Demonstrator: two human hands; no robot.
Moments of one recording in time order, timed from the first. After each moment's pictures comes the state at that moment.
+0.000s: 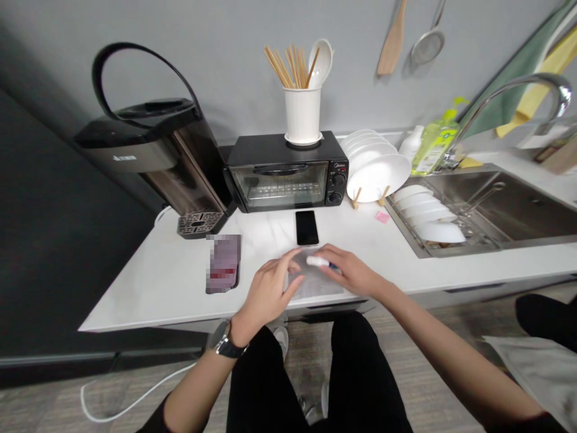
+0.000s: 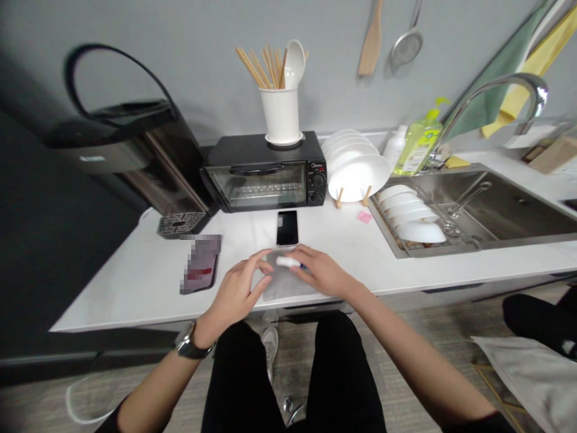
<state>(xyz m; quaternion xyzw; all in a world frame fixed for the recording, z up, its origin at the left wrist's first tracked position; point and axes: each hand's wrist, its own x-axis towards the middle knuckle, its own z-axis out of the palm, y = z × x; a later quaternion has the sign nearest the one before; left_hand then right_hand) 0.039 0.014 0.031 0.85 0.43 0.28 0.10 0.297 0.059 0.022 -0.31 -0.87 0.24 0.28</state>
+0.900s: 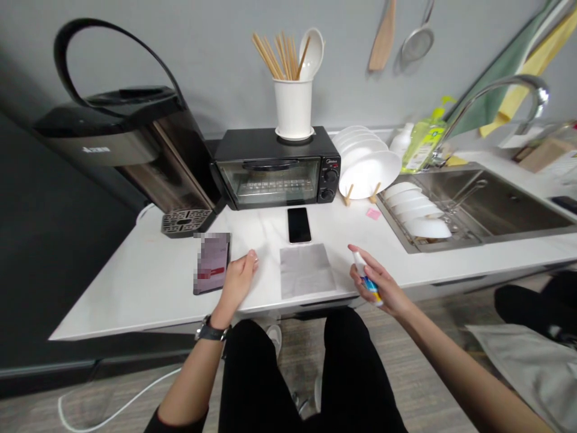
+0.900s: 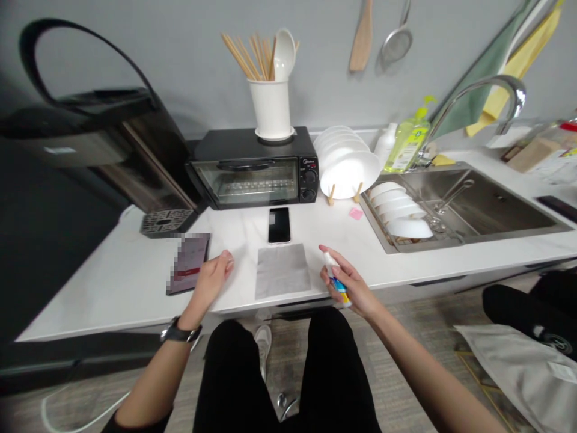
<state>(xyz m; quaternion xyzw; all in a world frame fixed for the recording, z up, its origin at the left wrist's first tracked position) -0.007 0.051 -0.021 0.65 0.62 0.36 0.25 0.349 -0.004 -0.010 -0.35 -0.43 0.69 0.47</state>
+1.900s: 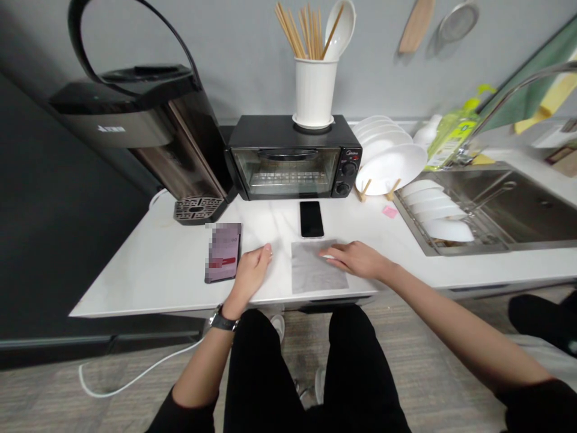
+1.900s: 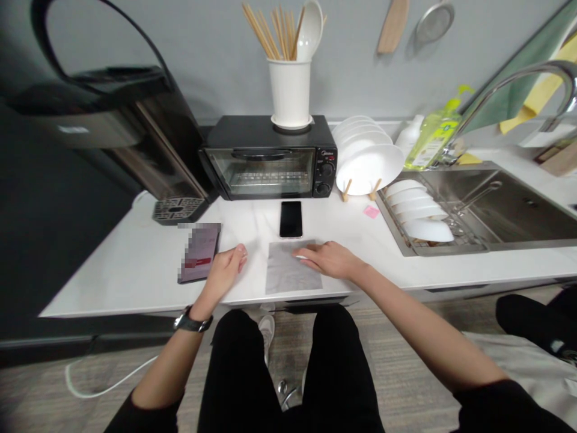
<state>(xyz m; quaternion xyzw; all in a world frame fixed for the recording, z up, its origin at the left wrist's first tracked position) -0.007 0.050 -0.018 0.66 0.62 0.34 0.26 0.316 0.085 -0.001 -0.32 -0.93 0.13 0.11</state>
